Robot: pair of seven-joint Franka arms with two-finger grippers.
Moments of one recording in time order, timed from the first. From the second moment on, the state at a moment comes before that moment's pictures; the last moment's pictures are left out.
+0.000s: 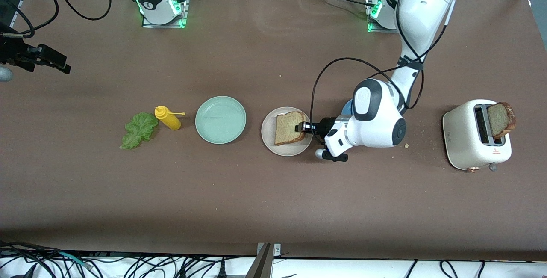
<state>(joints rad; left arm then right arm) -0.36 0.71 -0.07 -1.52 -0.90 2.09 0.12 0.08 -0.04 -0.14 -1.68 0.00 1.60 0.00</state>
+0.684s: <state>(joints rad) -0.37 0.77 -0.06 -1.53 -0.90 2.12 0.12 0.08 -0.04 -0.14 -1.68 0.00 1.60 -0.01</state>
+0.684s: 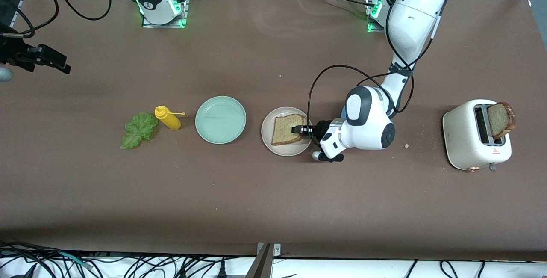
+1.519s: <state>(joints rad) -0.31 0.74 -0.02 -1.53 -0.67 2.12 0.04 0.11 0.00 -0.13 -1.68 0.01 1.60 0.00</state>
